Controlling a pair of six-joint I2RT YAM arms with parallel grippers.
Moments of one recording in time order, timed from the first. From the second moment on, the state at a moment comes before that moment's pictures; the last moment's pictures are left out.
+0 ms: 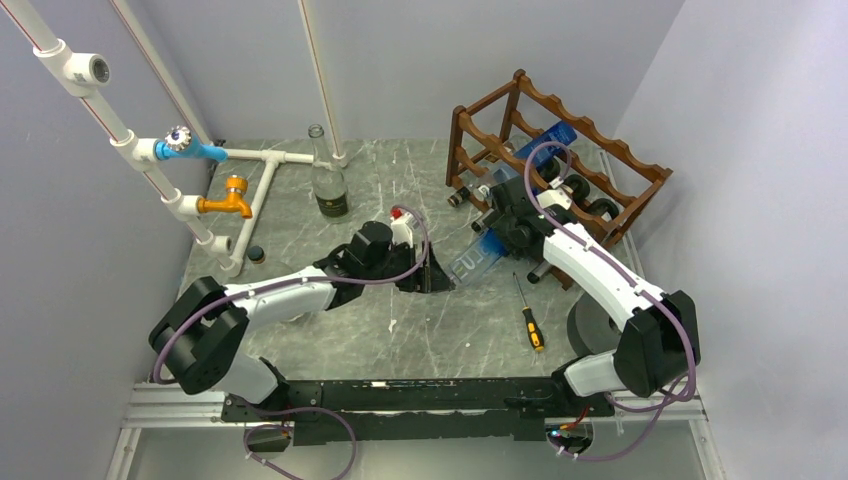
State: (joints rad) left arm -0.79 1.45 0.77 0.22 0.41 -0.75; right arm 0.47 1.39 1.12 -0.71 0.44 1.25
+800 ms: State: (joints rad) left arm -0.79 1.54 0.83 0.27 0.53 -0.73; right arm 0.44 1.37 1.09 -0.68 0.42 1.21
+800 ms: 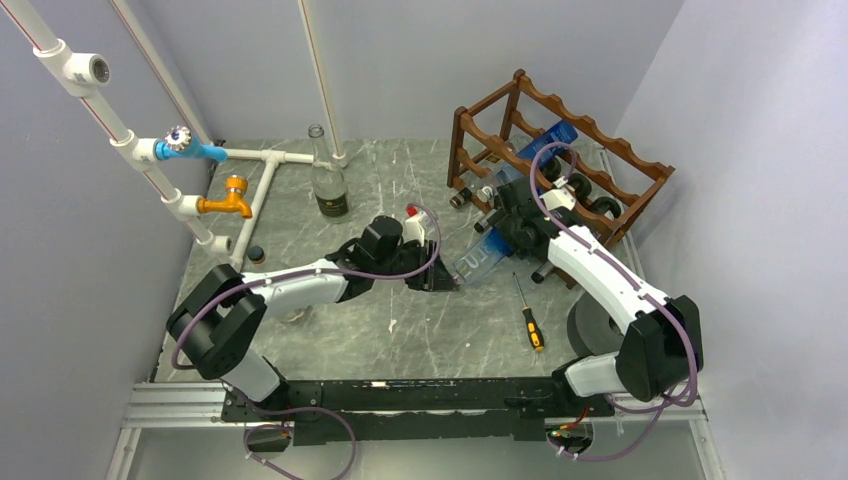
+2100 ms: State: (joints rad) left arm -0.77 1.61 0.82 0.40 0.64 -0.60; right arm 0.43 1.36 1.09 -0.68 0.39 1.21
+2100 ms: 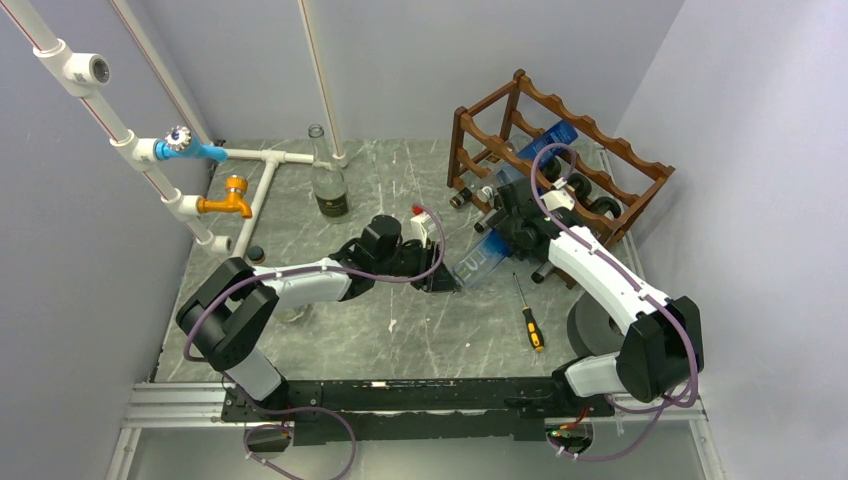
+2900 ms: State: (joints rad) left arm -0.78 1.61 0.88 0.27 0.62 -0.62; right arm 0.43 1.20 0.99 -0.52 0.31 0.73
